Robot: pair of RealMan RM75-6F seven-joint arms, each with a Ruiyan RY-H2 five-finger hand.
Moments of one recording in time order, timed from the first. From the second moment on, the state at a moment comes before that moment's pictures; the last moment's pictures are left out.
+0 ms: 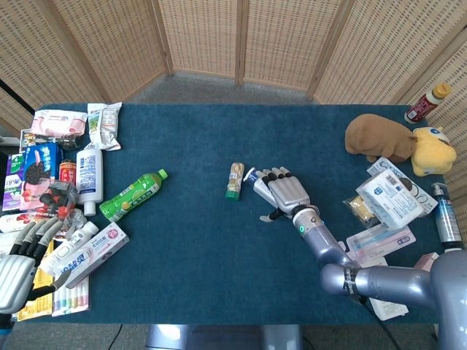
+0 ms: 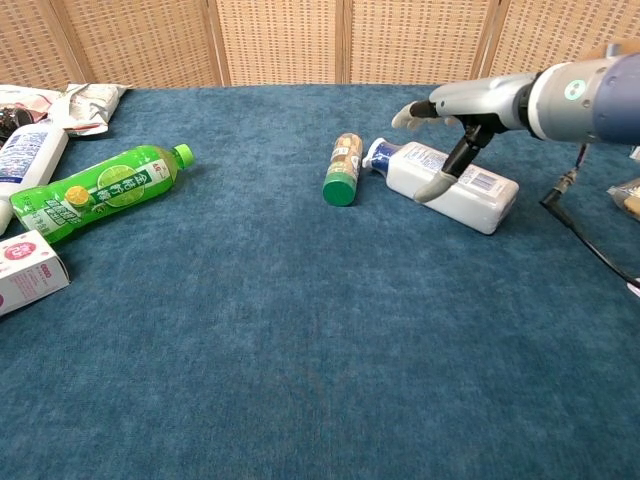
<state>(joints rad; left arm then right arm) -0.02 -1.11 0.07 -1.65 1.72 1.60 -0.11 1.09 -1.42 0.09 -1.57 -0.52 0.87 -0.48</state>
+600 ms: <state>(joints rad) -0.01 -1.11 0.08 -1.65 1.73 1.61 -0.11 1.09 -1.53 0.11 -1.36 -0.40 0.86 -0.56</state>
